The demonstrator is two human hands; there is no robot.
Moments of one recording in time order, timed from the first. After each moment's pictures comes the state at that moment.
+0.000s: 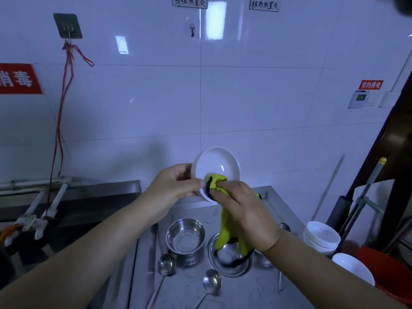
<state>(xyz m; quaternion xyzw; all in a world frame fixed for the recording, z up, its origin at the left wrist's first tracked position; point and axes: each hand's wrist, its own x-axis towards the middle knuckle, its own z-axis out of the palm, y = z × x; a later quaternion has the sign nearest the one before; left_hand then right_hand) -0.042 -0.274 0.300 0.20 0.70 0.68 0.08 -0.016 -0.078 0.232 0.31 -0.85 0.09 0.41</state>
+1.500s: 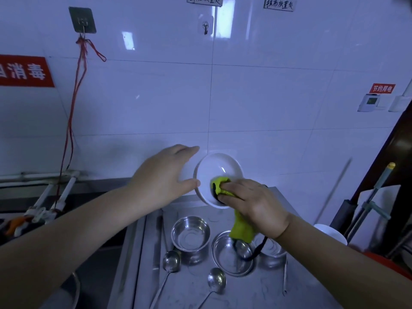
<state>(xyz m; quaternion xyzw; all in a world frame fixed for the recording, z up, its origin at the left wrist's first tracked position) -0.048 -0.320 0.323 0.31 0.91 0.22 -0.18 -0.036 -0.076 0.246 0.39 -0.83 -0.02 0.39</state>
